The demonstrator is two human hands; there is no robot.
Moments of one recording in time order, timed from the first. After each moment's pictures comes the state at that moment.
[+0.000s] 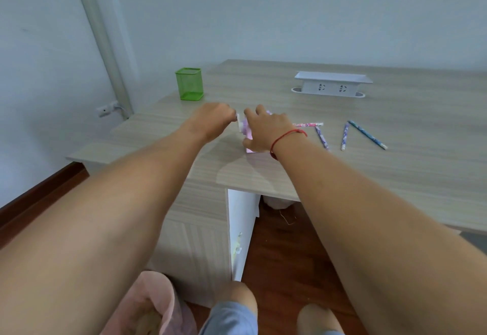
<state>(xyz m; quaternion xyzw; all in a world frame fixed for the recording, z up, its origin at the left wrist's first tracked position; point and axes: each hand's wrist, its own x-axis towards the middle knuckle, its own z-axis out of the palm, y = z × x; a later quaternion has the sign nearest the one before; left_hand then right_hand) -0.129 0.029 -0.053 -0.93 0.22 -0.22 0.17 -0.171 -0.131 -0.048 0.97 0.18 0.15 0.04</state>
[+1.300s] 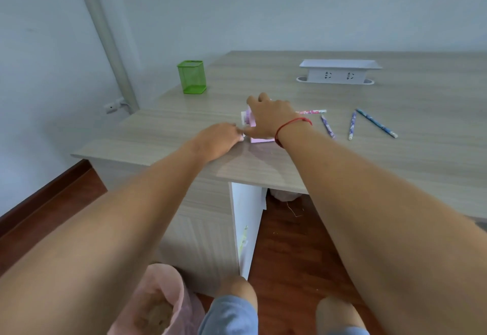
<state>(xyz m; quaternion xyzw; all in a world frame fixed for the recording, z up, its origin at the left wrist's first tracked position) -0.154 0.015 -0.091 -0.97 0.22 -0.09 0.08 -0.156 -0.132 -0.047 0.97 0.19 0.14 0.01</state>
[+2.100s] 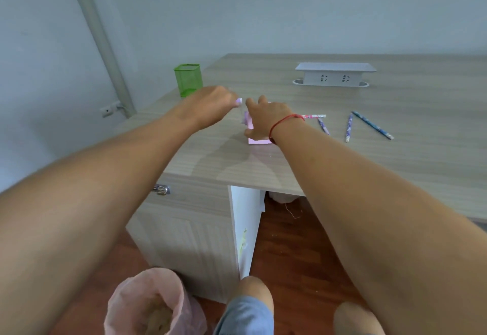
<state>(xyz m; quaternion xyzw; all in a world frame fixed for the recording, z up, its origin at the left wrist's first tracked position) -0.154 0.025 -0.020 -0.93 0.28 -0.24 0.08 -0.148 -0.128 -0.044 0.98 0.17 0.12 0.02</state>
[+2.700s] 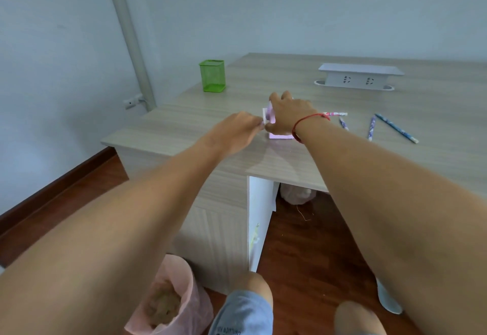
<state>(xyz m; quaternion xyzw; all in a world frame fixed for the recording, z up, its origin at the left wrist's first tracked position) -0.179 0.025 -0.077 -0.95 0.25 -0.20 -0.05 -0.153 -0.127 -0.047 0.98 0.17 0.12 -0.01</state>
